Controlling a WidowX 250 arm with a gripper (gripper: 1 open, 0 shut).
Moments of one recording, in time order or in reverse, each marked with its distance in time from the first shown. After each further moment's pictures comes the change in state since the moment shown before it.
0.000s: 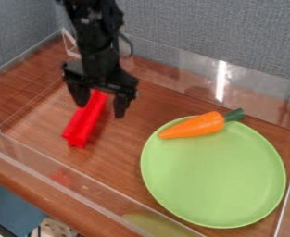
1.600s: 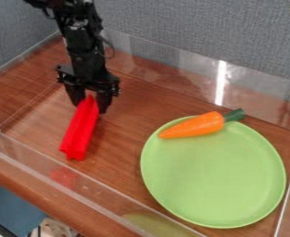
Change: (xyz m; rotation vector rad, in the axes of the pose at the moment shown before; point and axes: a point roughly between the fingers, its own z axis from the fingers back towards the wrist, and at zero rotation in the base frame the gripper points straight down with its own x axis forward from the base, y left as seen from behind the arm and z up) arm 0.030 0.033 -0.043 -0.048 0.029 -0.015
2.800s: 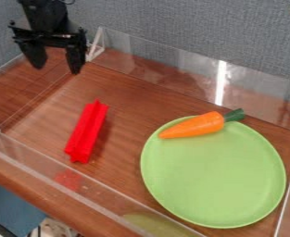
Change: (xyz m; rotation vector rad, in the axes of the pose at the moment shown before) arm -0.014 0.036 0.072 -0.011 -0.072 0.129
